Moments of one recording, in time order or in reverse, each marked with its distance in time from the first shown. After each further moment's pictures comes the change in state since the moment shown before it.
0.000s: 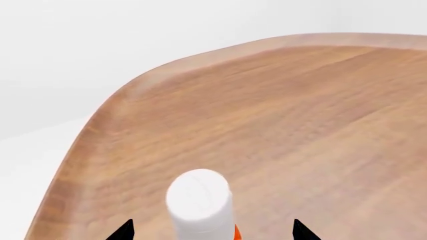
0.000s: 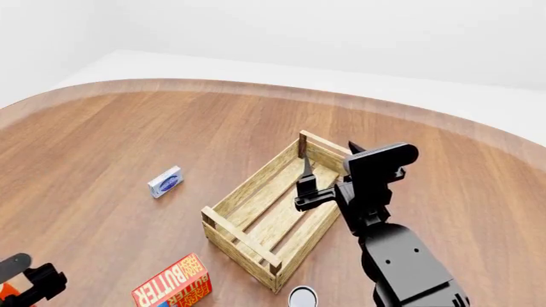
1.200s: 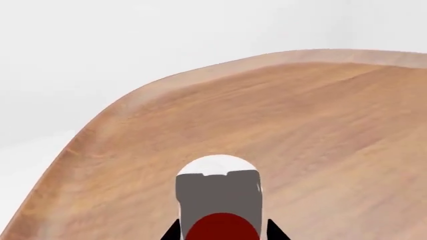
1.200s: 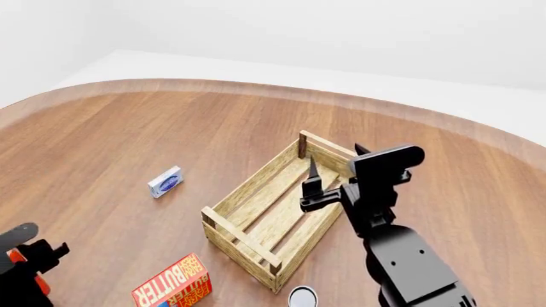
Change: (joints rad) left arm -0.287 -0.051 0.058 -0.437 0.077 0.202 0.037; right arm -0.008 0.026 0.001 -0.015 0.027 0.014 0.026
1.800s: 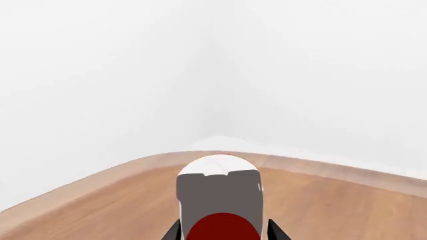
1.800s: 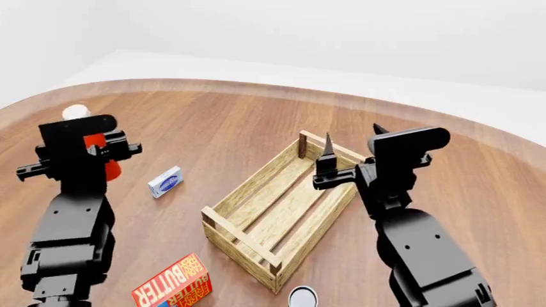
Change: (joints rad) left arm -0.403 0.058 0.326 0.070 0.062 -0.109 0.162; right arm 0.058 0.017 0.046 -0.028 0.018 0.027 0.040
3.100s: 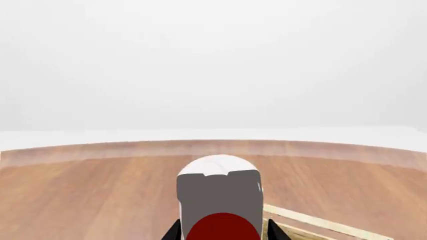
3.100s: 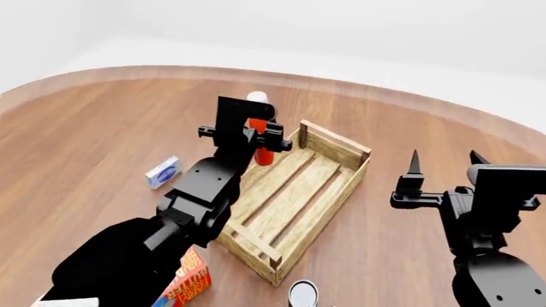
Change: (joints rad) left arm -0.482 0.302 1.508 -0.722 -1.206 0.545 0.121; right arm -0.277 0.180 0.295 -0.248 0.103 0.054 0.112
